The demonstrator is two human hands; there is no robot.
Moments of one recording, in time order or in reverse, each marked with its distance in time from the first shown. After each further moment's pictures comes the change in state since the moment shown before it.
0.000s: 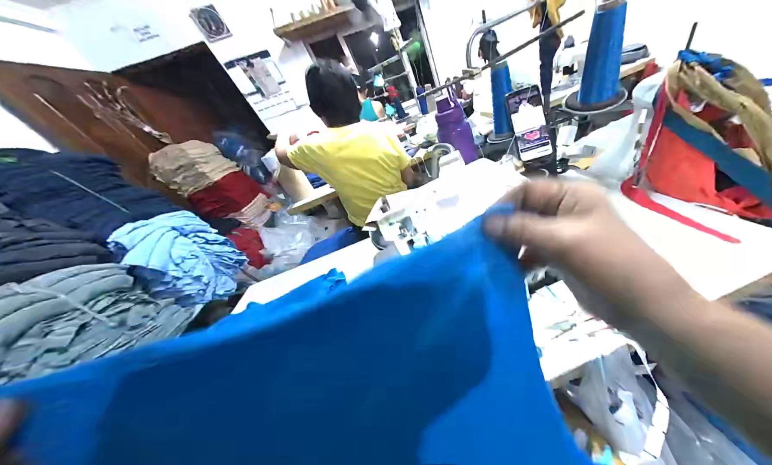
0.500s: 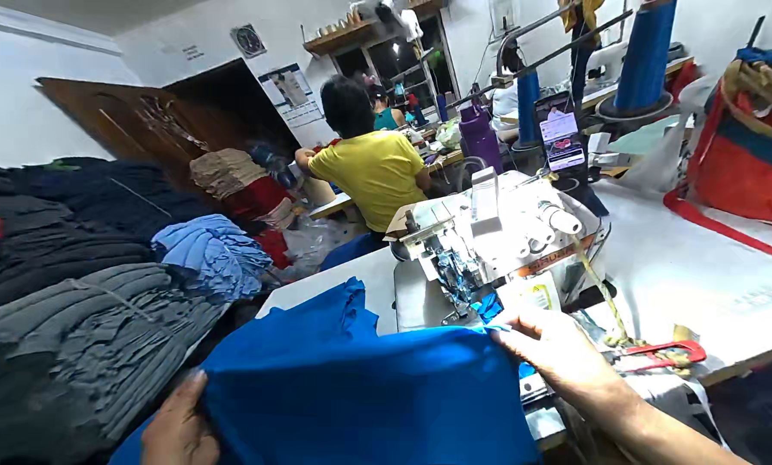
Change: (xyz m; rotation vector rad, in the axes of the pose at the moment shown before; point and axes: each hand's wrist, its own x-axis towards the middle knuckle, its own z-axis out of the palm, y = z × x) left_hand 0.062 -0.143 0.018 0.006 0.343 -0.058; right_hand -0.030 0.095 0.045 -0.026 -0.039 0.266
